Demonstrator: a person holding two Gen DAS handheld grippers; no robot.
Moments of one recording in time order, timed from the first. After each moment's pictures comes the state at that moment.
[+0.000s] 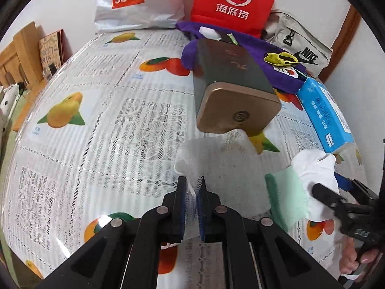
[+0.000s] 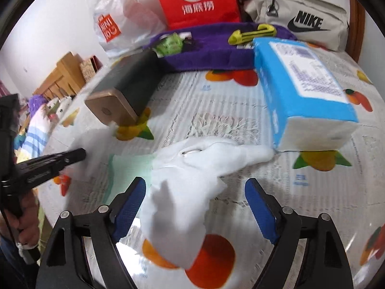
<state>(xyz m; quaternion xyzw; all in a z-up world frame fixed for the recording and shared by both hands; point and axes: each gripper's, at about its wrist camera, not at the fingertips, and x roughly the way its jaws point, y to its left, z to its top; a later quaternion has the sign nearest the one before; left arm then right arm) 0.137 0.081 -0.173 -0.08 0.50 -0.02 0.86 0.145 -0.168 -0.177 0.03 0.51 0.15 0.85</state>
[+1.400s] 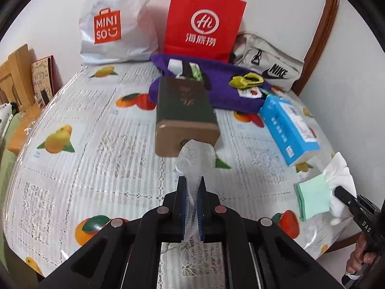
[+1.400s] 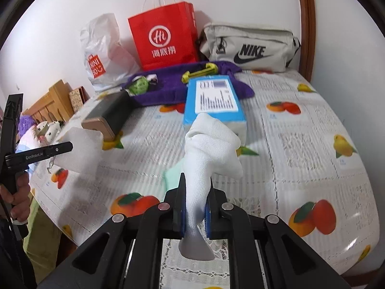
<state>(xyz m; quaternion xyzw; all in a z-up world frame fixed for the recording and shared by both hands) 0.112 0.048 -0.117 -0.08 0.43 -0.07 0.90 0.068 -0.264 -0.115 0.05 0.41 0.09 0.91</state>
